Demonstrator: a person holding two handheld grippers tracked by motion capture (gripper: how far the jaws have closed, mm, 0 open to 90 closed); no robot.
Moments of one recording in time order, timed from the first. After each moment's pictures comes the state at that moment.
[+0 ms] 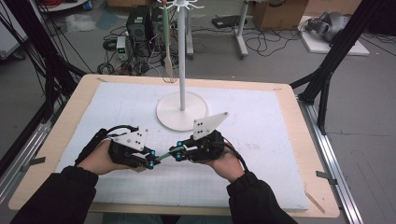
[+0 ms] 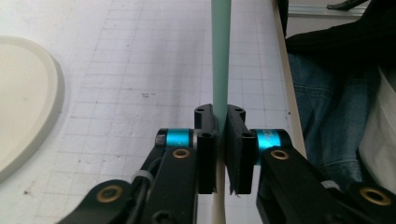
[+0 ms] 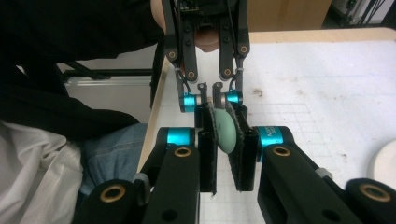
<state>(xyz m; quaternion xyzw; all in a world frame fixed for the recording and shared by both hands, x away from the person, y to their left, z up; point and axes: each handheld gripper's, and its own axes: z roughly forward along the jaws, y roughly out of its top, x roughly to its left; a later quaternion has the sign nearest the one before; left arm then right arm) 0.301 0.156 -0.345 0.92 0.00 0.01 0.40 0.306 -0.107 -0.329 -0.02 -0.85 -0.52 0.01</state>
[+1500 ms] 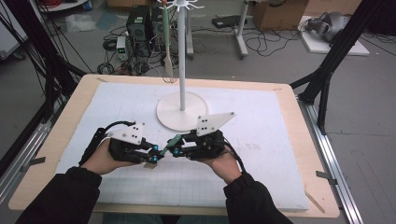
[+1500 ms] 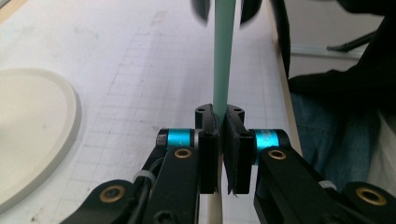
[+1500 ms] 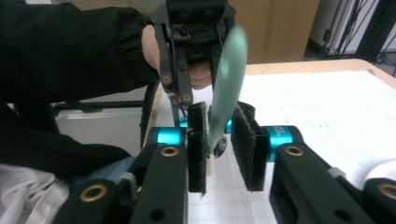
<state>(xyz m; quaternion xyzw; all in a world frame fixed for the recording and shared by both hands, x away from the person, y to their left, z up) 0.303 0.156 -0.339 0.88 0.02 0.02 0.47 0.305 -0.108 -0.329 -0.04 -0.81 -0.58 0.00</state>
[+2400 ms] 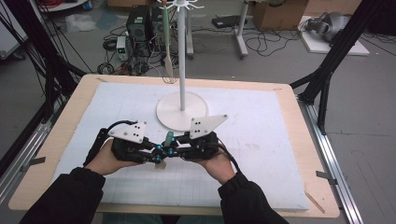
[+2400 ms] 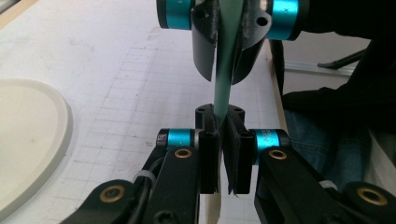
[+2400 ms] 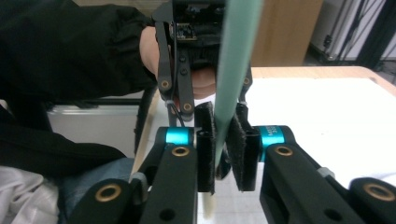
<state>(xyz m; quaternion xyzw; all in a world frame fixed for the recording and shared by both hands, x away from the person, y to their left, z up) 0.304 0.150 -0.342 0.87 0.03 0.01 0.49 0.304 -0.094 -0.332 -0.02 -0.81 -0.58 -0.01</state>
